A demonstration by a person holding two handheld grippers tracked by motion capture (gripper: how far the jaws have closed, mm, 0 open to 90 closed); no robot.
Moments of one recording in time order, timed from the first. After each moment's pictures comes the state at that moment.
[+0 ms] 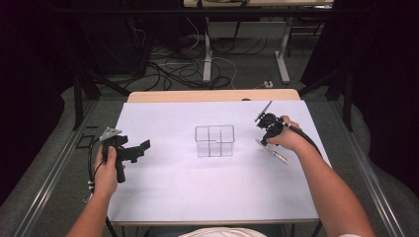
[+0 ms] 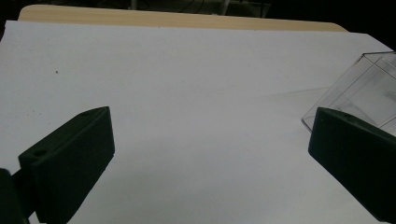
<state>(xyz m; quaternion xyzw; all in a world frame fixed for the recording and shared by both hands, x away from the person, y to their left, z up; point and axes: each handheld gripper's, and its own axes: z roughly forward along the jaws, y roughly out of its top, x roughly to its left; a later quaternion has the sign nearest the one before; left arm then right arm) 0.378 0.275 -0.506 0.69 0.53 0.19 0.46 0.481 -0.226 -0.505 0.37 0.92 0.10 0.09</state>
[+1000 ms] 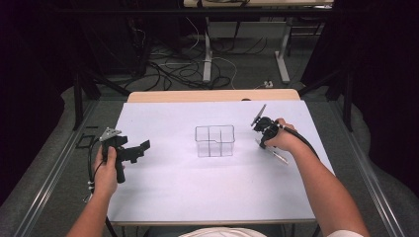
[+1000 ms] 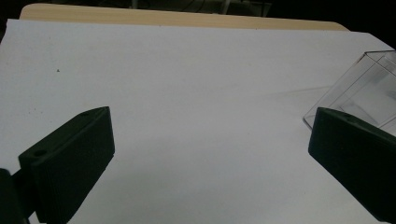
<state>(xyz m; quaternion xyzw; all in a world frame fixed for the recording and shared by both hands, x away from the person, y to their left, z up) 0.378 0.276 -0.506 0.69 0.53 0.19 0.46 0.487 -0.218 -0.524 0.35 0.93 0.07 0.06</state>
